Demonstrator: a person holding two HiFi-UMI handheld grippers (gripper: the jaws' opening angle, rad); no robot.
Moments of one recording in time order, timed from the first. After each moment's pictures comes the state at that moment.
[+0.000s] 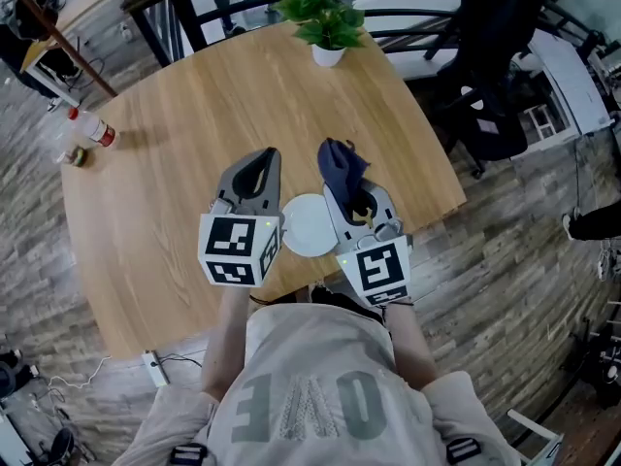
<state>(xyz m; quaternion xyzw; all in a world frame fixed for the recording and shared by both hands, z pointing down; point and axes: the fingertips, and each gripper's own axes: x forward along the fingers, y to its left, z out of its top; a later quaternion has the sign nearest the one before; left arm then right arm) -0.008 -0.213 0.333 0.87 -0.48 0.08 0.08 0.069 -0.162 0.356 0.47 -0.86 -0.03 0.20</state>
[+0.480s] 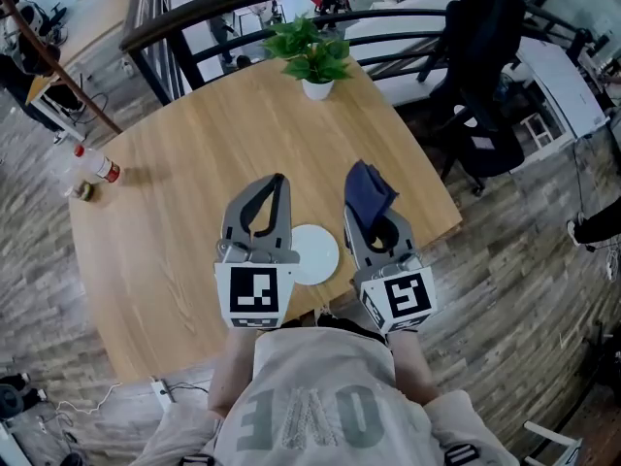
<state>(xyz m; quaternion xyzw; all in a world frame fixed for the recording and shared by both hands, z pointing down) 0.026 -0.197 0.271 0.87 -0.49 0.08 -0.05 0.123 -0.158 0.316 0.54 -0.84 0.01 0.06</state>
